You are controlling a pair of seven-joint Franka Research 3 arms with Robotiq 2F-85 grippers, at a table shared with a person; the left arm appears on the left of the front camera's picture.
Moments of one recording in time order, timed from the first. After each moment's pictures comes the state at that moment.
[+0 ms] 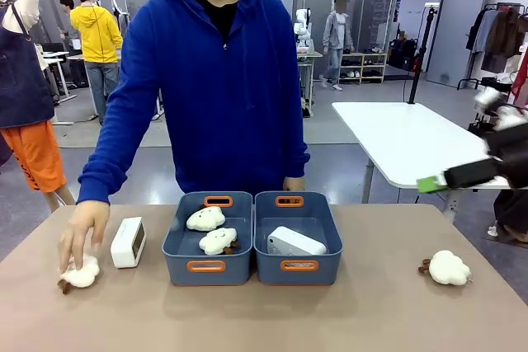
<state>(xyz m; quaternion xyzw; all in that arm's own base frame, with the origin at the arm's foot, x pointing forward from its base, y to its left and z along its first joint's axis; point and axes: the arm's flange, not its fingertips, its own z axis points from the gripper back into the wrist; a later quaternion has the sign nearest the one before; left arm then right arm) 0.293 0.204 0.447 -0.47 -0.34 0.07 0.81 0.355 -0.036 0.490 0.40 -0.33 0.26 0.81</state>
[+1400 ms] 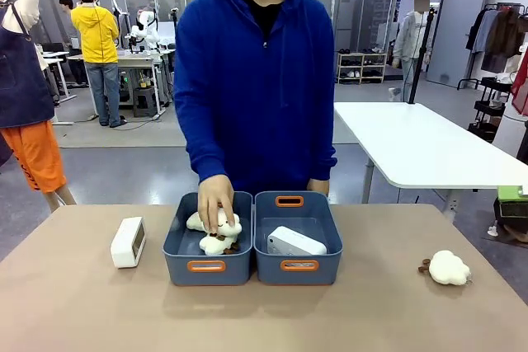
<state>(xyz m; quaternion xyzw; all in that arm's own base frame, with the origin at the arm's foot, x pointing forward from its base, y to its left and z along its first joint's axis) 0.298 0.196 0.447 -0.47 -0.34 0.06 0.82 0.312 -0.147 0.451 0.46 -0.36 0.10 0.80</state>
